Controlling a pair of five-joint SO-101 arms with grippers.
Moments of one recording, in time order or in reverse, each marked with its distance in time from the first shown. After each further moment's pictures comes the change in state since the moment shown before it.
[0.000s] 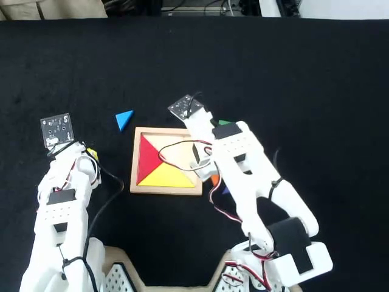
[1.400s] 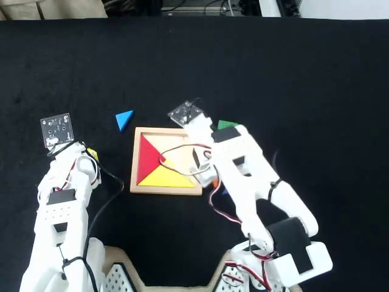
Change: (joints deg) left arm 0.0 0.0 0.0 0.0 0.0; right arm -0.4 0.0 4.4 -1.5 0.1
